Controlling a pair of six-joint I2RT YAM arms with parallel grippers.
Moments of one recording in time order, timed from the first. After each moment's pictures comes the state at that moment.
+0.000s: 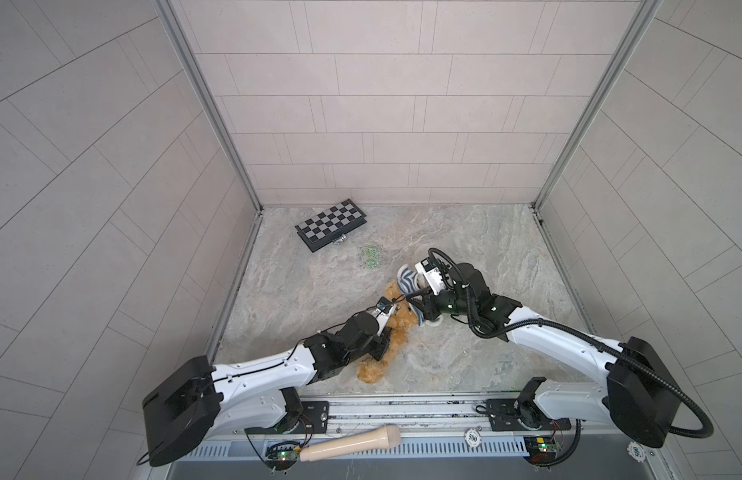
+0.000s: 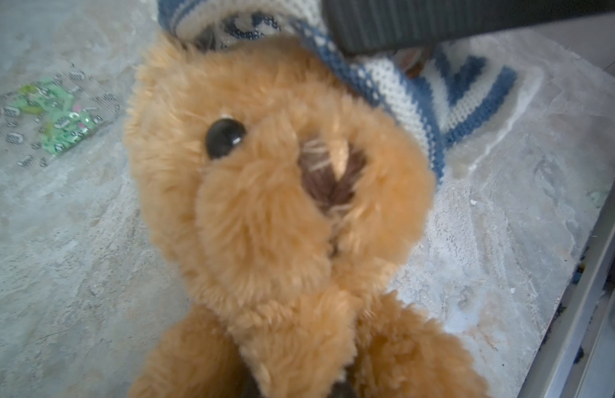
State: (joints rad) left arm -1.00 1.08 0.41 0.05 -0.17 -0.22; right arm 0.67 1.25 0.74 -0.01 -0.38 0.35
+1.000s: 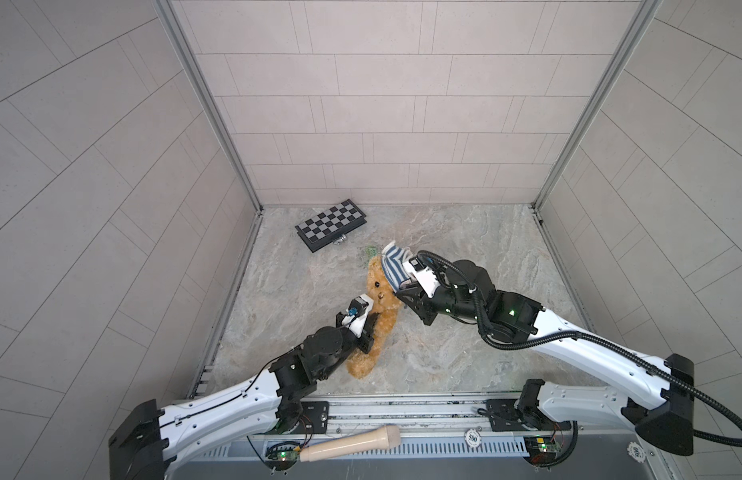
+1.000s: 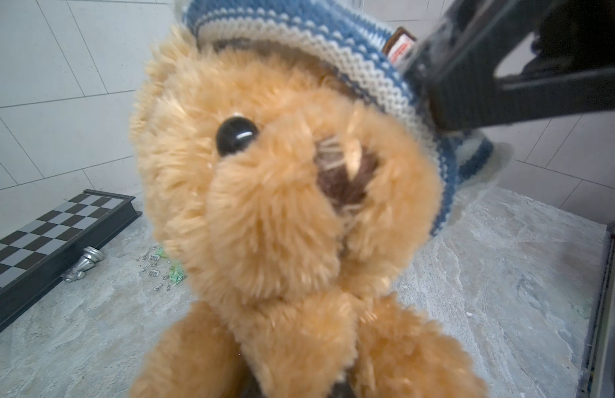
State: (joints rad) left arm -1.02 0.68 0.26 0.27 -0.34 -0.04; right arm 0.92 1.14 1.04 -0.34 -0.11 0.17
